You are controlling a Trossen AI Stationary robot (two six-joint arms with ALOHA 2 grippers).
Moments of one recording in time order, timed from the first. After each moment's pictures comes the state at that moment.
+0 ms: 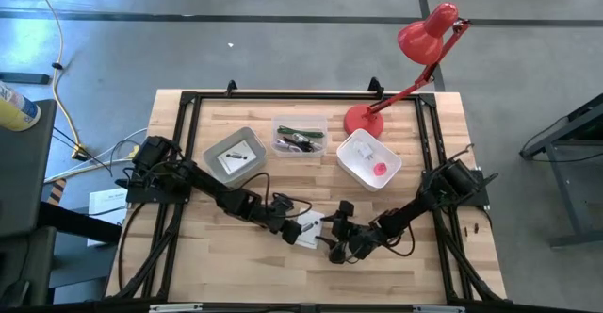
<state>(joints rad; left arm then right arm) -0.25 1.86 0.85 0.23 -0.11 -1.31 0.59 2.08 0.74 0.59 0.67 0.47</state>
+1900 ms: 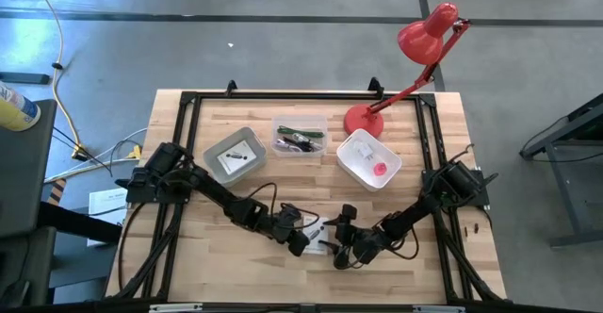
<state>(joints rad) -0.25 1.98 0.96 0.33 -0.18 -1.24 0.61 2.09 0.74 0.61 0.70 0.48</state>
